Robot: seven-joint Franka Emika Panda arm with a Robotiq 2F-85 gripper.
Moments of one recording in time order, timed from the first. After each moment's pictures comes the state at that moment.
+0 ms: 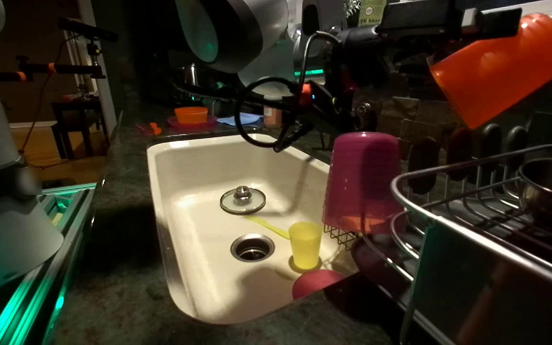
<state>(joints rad) -0.07 0.13 -0.06 -2.48 -2.12 1.78 2.26</state>
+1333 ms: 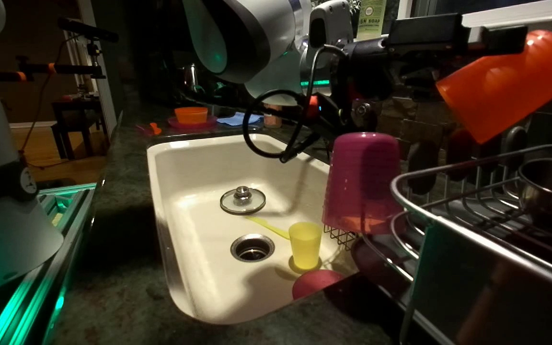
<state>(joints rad) -0.08 0.19 -0.06 -2.44 -2.12 1.76 2.26</state>
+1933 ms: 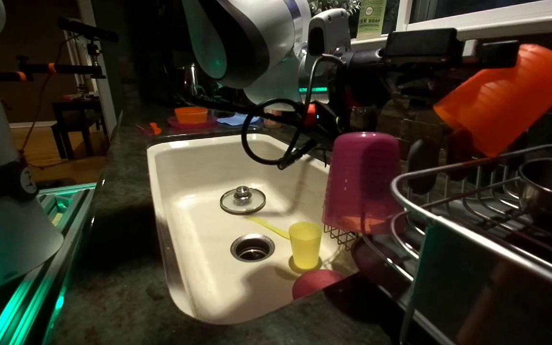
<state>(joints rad) -0.08 0.21 -0.05 -2.44 -2.12 1.76 2.27</state>
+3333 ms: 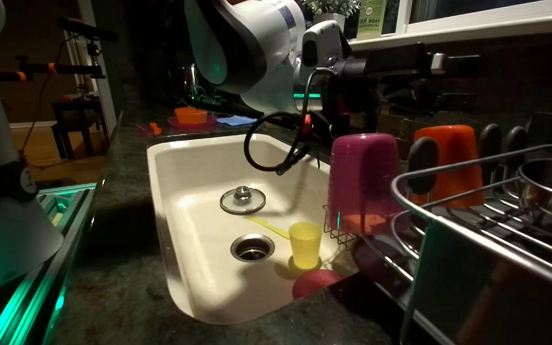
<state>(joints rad) -0.08 0.23 -0.01 -2.44 -2.12 1.76 2.32</state>
